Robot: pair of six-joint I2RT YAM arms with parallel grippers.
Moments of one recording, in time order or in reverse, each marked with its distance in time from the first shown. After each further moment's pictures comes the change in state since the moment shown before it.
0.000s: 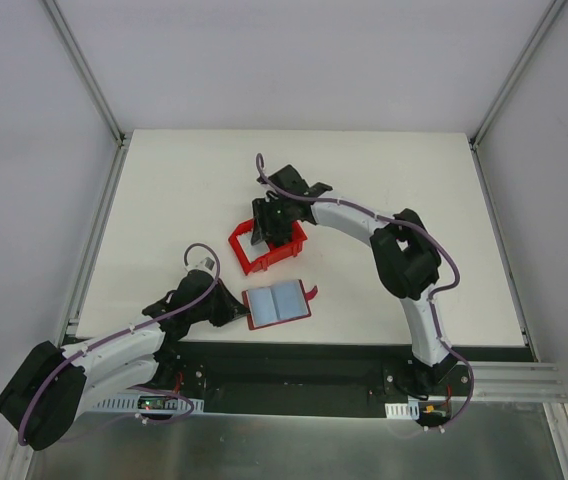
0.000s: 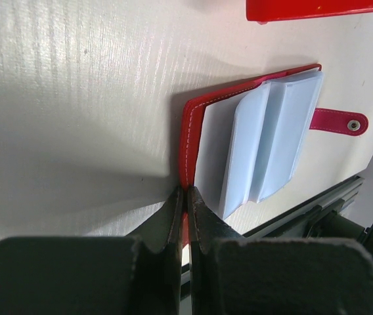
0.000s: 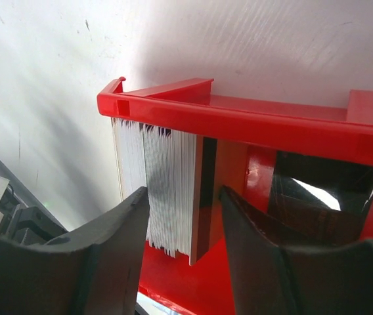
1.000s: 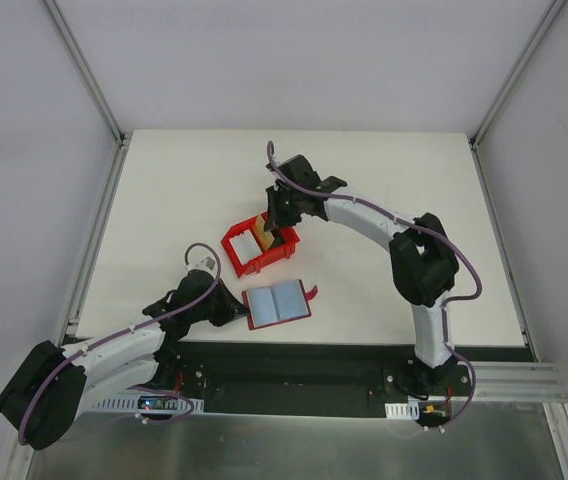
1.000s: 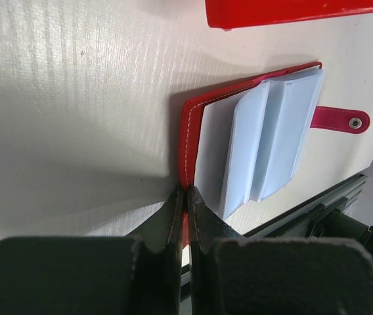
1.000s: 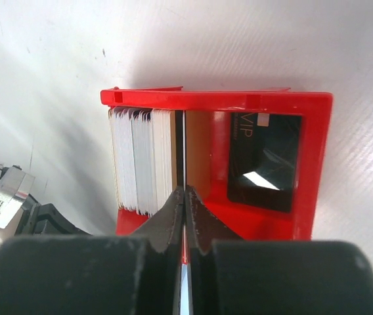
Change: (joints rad) left arm 0.000 0.003 0.003 0.000 0.001 0.015; right arm -0.027 -0.116 -0.039 0.009 0.057 -0.007
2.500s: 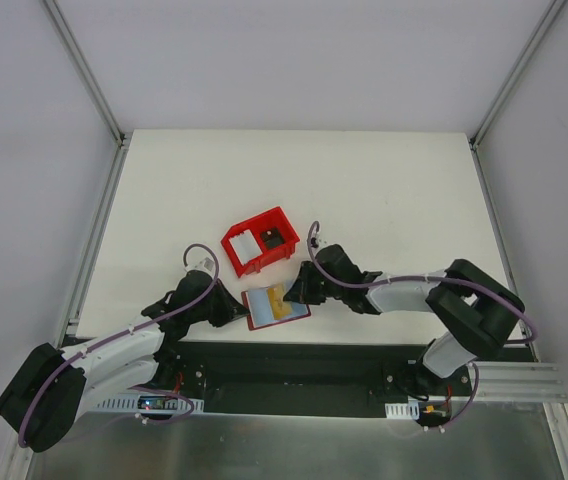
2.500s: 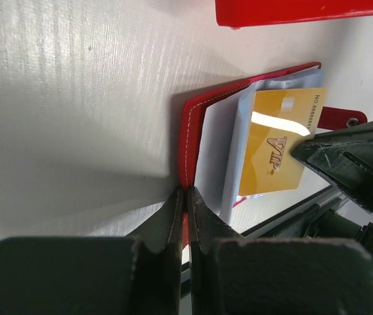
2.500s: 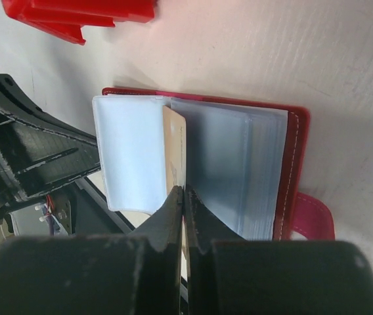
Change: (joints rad) left arm 0.006 -0.013 -0.010 -0.002 0.016 -0.020; right arm 0.168 -0.478 -1.056 0.751 0.070 0.439
